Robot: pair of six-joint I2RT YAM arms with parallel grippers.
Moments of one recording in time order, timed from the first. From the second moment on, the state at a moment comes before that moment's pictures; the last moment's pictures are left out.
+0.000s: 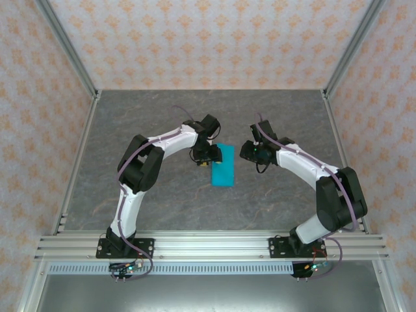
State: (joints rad) left arm -0.56 2.18 1.64 -0.82 0.26 -0.69; right arm 0.41 1.53 0.98 -0.49 -0.07 0.66
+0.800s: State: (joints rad) left arm -0.56 2.19 1.64 -0.83 0.26 -0.72; right arm 0.41 1.53 0.97 -0.48 -0.08 0.67
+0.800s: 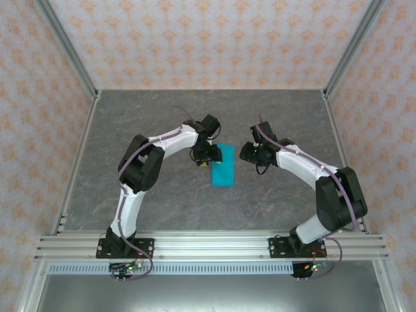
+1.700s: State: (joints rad) left arm -0.56 2.19 1.64 -0.83 0.25 -0.75; right arm 0.41 1.53 0.94 -0.46 -0.11 0.67
